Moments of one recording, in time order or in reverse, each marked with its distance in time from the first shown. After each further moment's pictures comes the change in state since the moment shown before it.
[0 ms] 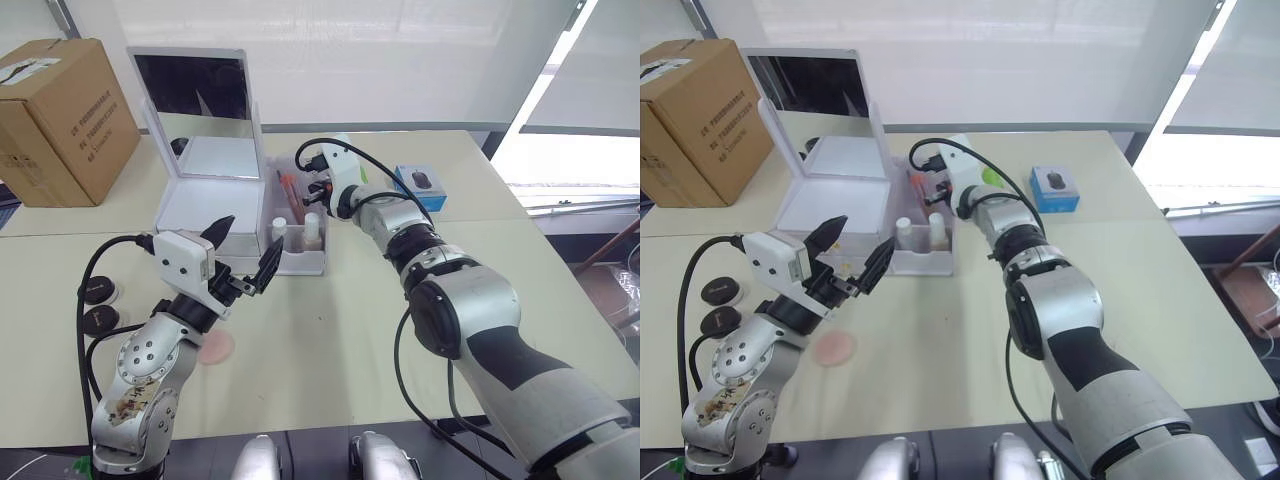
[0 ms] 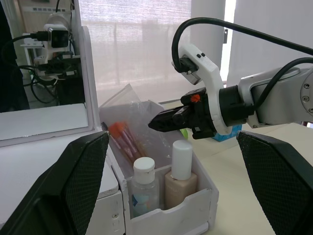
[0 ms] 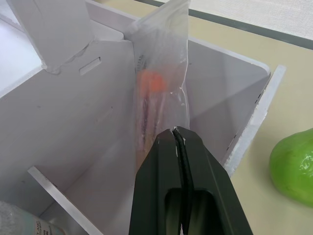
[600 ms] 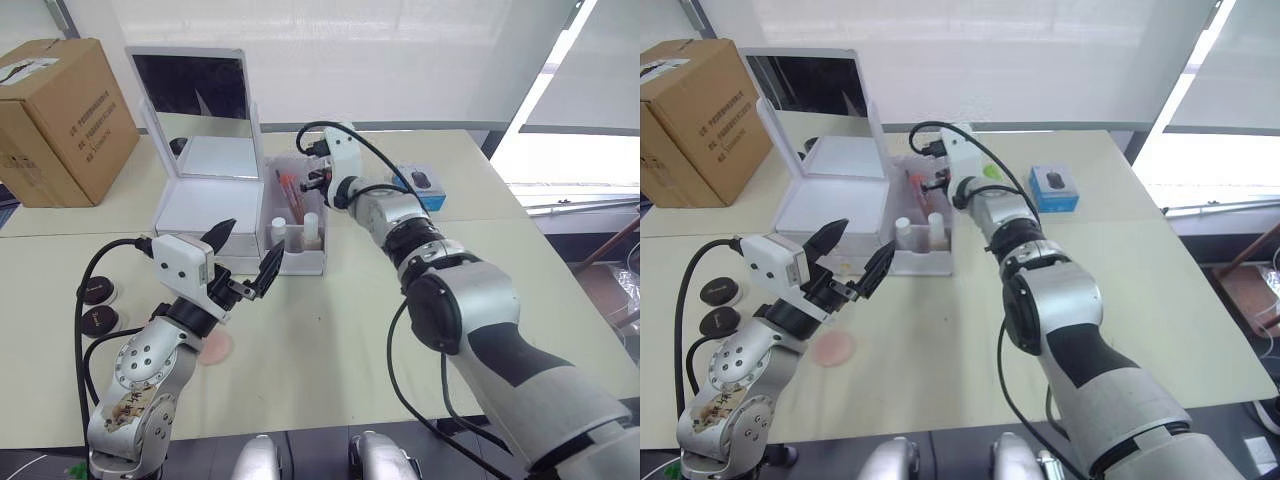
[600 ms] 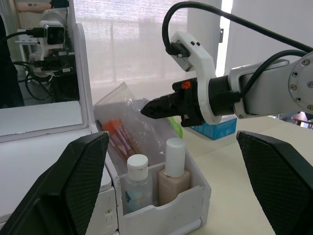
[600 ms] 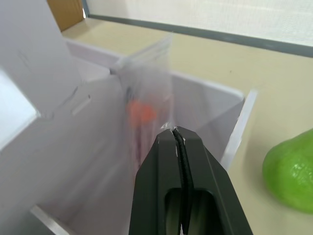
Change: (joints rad) left arm 0.022 0.002 0.004 -0.032 -0.023 0.020 0.001; right arm -0.058 -0.002 -0.107 0.005 0.056 0.006 -0.068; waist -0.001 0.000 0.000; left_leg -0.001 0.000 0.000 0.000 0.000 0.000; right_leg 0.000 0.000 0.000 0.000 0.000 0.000
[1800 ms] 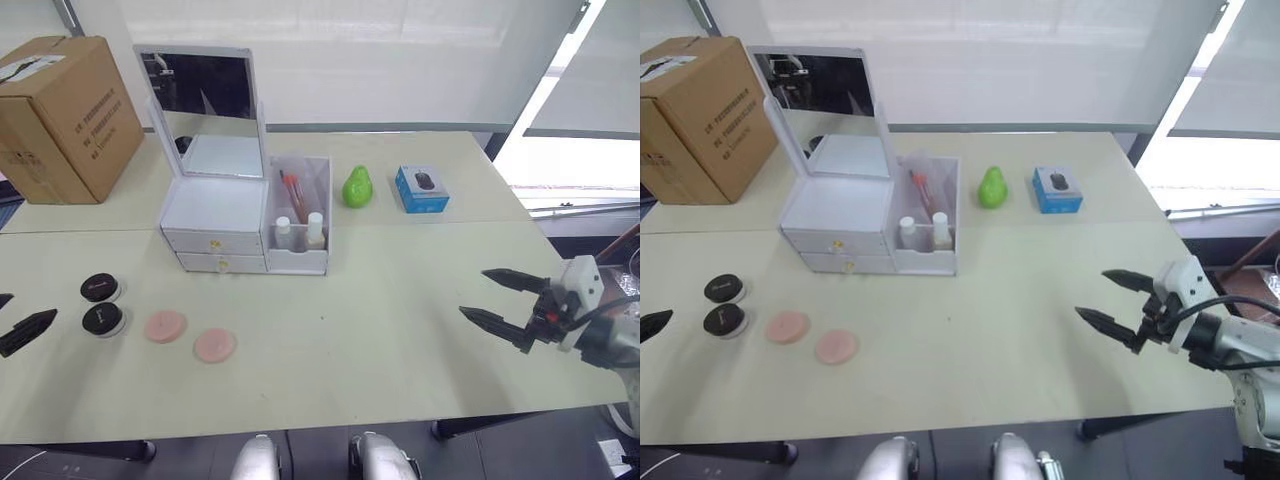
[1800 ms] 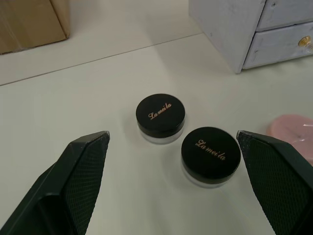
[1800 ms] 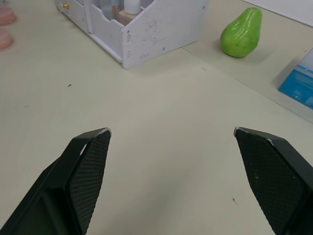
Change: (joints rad) left arm 0.166 0.716 0.633 1.224 -0.053 -0.271 -0.827; right arm 1.495 -0.730 -0.193 -1.563 0.443 0.158 0.779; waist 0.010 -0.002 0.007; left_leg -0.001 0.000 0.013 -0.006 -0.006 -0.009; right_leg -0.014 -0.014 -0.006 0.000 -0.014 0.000
